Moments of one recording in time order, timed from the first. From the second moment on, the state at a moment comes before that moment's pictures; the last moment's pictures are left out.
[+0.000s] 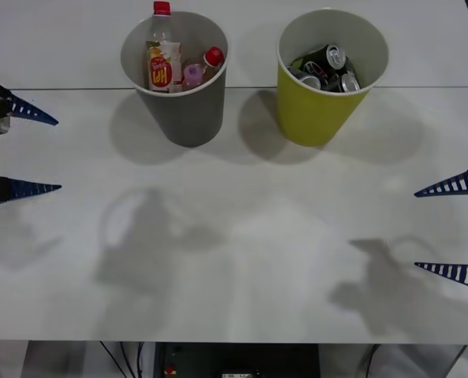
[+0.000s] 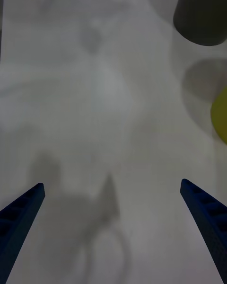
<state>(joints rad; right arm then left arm) 0.26 -1.13 -0.26 -2.01 1.31 -1.13 -0.09 -0.31 0.90 0.31 -1.75 -1.68 -1.57 0.21</state>
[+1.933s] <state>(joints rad) 0.26 -1.13 -0.26 -2.01 1.31 -1.13 -0.09 0.00 0.85 0.41 -1.84 -1.51 -1.57 0.00</state>
